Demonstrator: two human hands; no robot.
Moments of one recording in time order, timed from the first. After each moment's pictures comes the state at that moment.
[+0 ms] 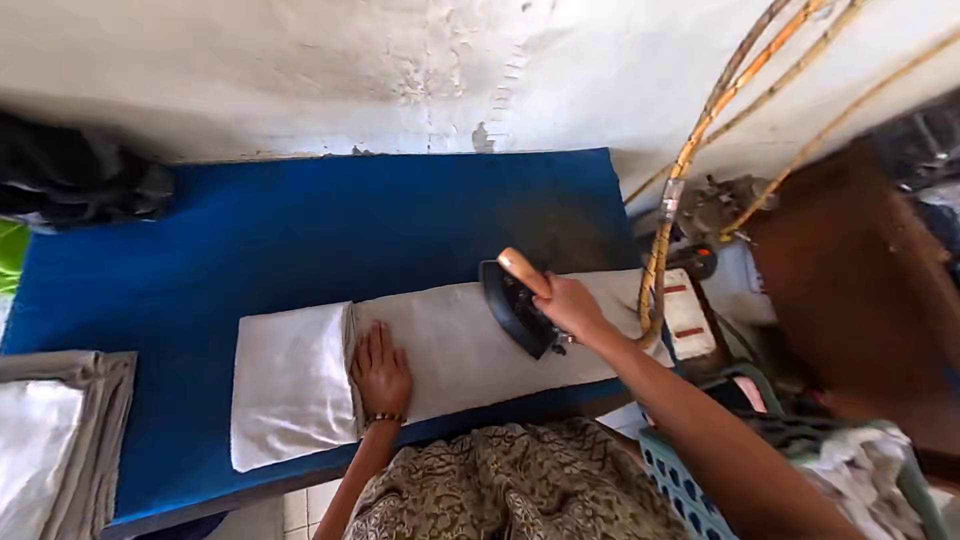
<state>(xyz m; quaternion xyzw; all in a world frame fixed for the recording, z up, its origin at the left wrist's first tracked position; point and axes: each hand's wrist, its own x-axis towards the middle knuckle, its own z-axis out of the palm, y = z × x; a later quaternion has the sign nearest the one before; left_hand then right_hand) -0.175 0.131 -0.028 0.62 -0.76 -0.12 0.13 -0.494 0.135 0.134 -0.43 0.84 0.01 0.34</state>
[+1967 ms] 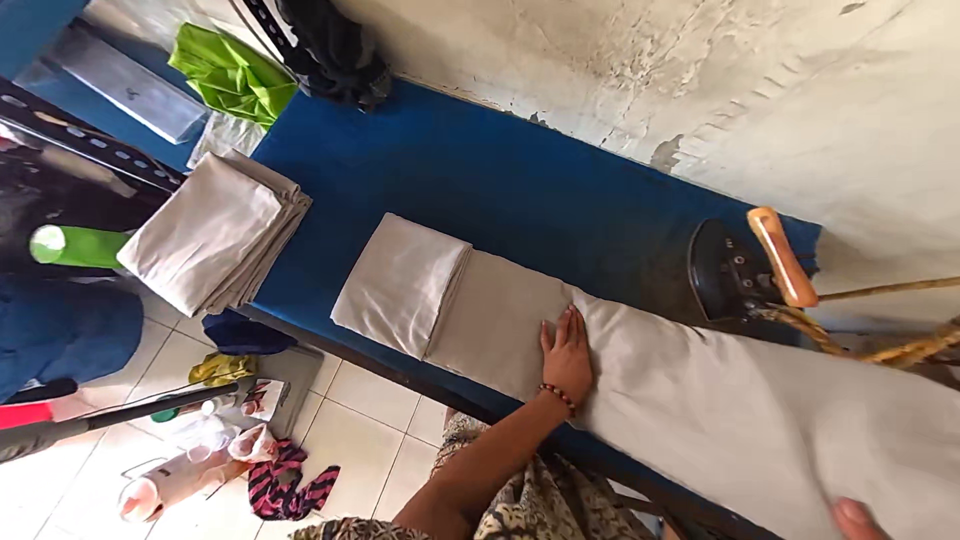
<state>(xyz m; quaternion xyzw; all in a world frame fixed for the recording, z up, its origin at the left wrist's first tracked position) -0.360 0.166 0.005 0.61 -0.71 -0.34 0.06 -0.506 0.296 0.187 -0.29 0.69 -0.61 0.25</state>
